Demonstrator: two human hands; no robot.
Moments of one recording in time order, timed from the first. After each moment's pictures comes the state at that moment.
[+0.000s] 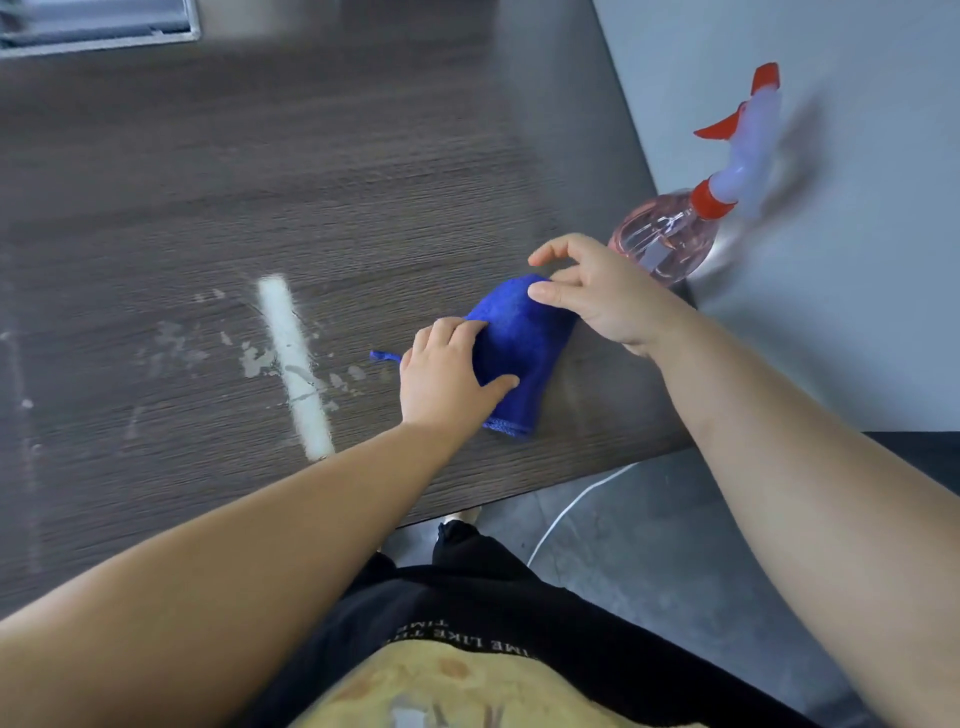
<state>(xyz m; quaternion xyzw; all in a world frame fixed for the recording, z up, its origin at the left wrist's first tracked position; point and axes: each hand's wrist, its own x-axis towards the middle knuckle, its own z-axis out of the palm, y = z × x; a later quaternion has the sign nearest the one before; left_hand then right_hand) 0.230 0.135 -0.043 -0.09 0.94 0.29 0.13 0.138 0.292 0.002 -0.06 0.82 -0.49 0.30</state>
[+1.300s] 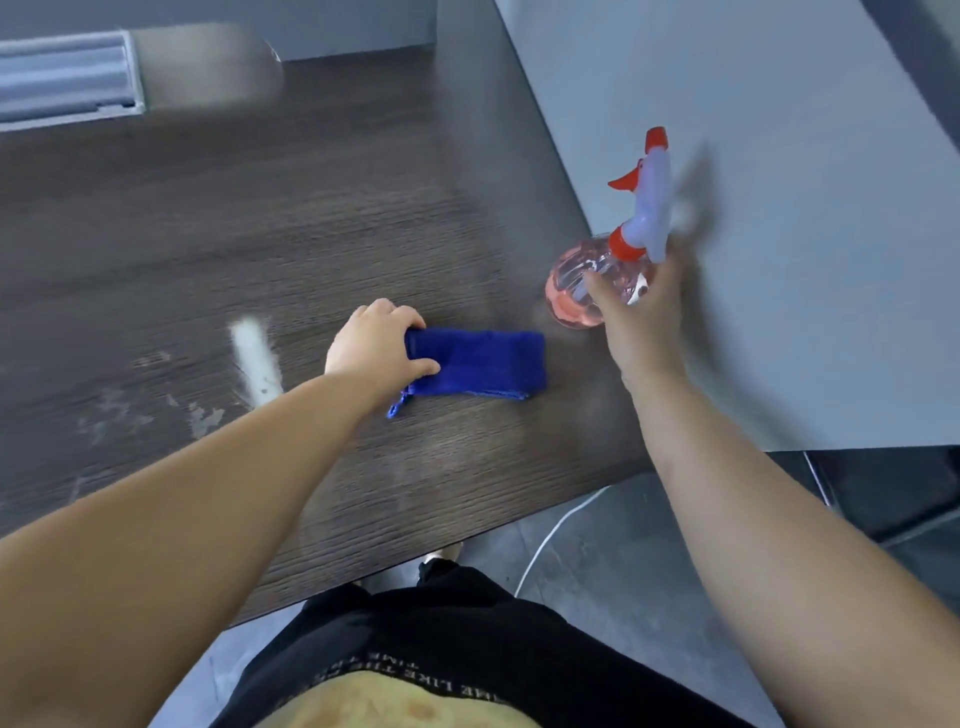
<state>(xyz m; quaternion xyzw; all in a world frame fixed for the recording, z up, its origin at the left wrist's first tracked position) 0.153 0.108 -0.038 -0.02 0.96 0.21 0.19 0.127 0.353 -0.013 0.20 0.83 -0.52 -0.05</state>
